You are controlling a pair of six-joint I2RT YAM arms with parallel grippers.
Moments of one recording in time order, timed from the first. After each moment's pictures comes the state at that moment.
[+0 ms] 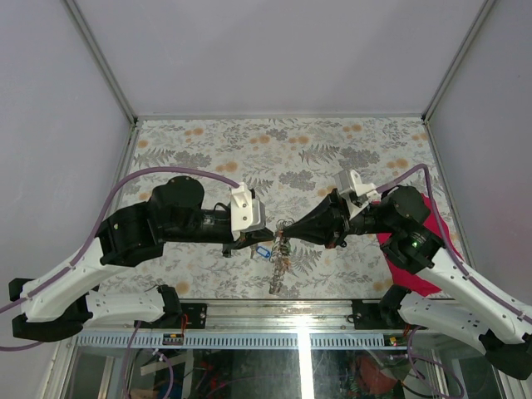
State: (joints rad) left arm -1.11 1.02 1.46 -0.78 0.34 0.23; right arm 0.83 0.84 0.91 0.20 -0.83 0.25
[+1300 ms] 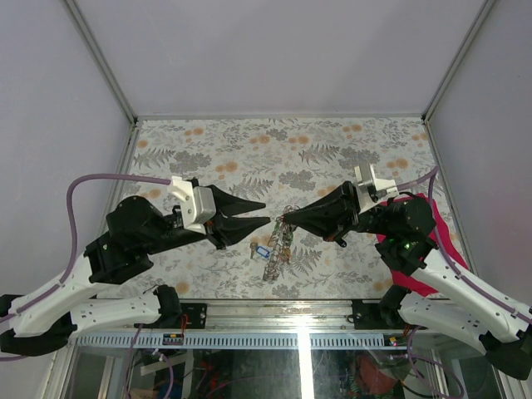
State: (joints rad) left arm -1.11 0.79 1.17 -0.24 0.20 0.07; right arm 0.83 0.84 0.82 0.55 -0.69 0.40
